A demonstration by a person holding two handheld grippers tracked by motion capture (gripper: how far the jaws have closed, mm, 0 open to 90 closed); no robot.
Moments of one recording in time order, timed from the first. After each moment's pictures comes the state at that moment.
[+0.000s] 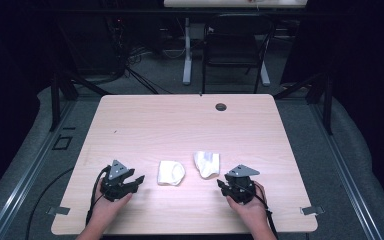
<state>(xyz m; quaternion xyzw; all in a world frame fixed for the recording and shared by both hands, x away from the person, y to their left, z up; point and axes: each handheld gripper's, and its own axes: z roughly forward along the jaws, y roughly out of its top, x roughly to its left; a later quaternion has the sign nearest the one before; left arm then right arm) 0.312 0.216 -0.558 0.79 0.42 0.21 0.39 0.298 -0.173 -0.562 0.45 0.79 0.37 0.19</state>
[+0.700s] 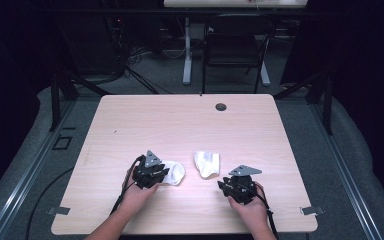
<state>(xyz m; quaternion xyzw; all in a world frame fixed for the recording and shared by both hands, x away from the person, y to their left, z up) 0.352 0.134 -0.565 0.84 0.37 0.18 0.36 0.299 -0.178 -0.564 0.46 0.79 0.37 0.15</state>
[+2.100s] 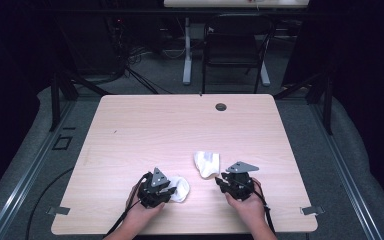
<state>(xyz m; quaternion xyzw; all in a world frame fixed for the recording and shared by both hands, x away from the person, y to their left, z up) 0.302 0.120 -0.572 0.85 0.35 0.15 0.36 0.307 -0.170 -0.557 0.45 0.79 0.38 0.17</state>
